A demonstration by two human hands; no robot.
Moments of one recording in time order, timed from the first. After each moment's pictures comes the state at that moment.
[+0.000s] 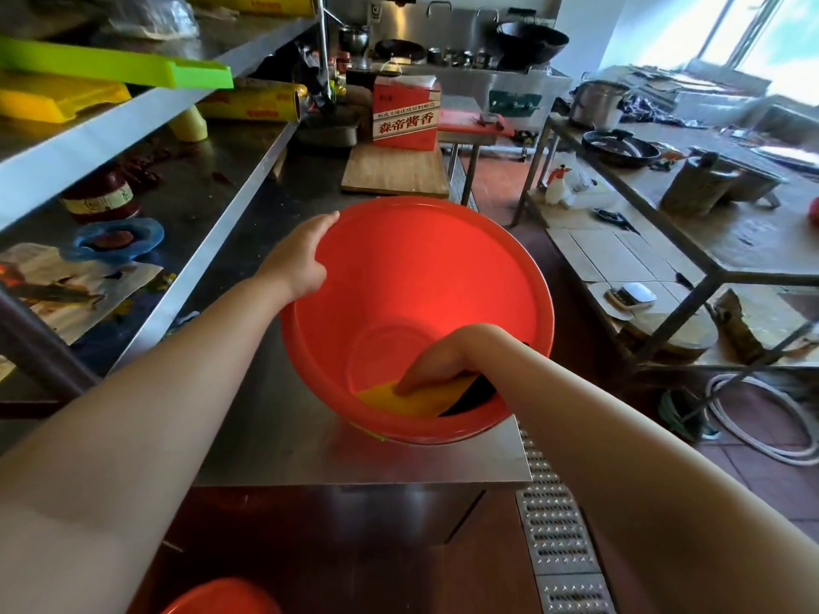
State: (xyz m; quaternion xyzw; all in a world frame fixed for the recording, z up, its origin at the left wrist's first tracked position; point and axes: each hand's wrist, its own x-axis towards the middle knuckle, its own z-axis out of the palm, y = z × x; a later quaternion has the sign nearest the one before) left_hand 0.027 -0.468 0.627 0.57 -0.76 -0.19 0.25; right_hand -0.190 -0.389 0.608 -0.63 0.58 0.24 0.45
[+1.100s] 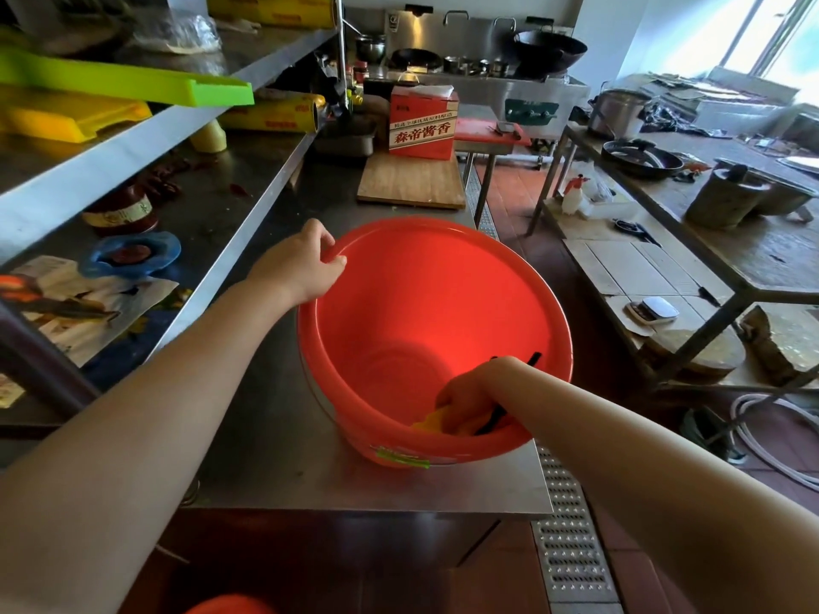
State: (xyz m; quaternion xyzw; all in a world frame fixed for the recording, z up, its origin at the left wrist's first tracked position) left_hand 0.040 -0.480 0.648 0.65 -0.72 -0.12 0.20; right_hand -0.201 -0.419 0.561 -0.68 0.55 0.35 0.32
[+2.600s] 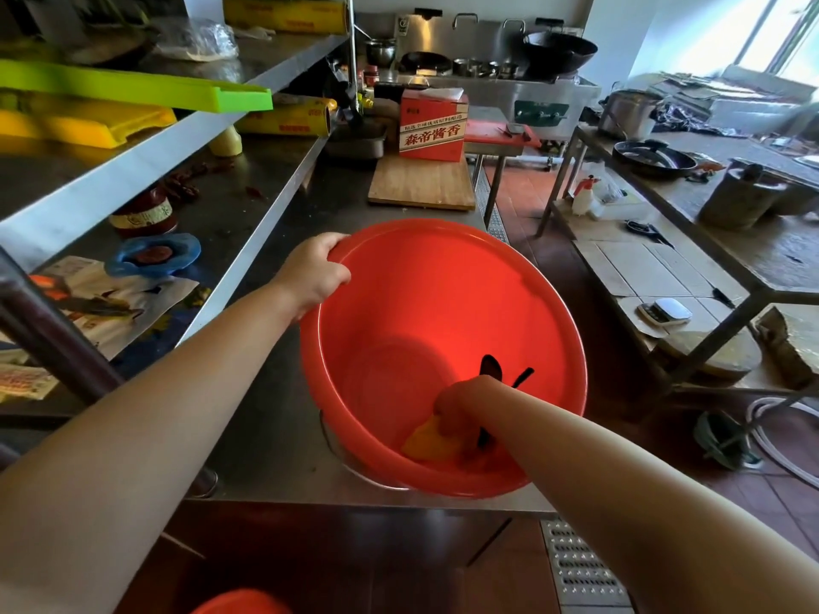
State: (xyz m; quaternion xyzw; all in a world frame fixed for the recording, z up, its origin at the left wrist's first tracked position) left_hand 0.042 -0.458 0.657 0.60 -0.65 -0.35 0.31; right_hand -0.172 -0.408 0.539 -0.68 0.58 0.39 0.23
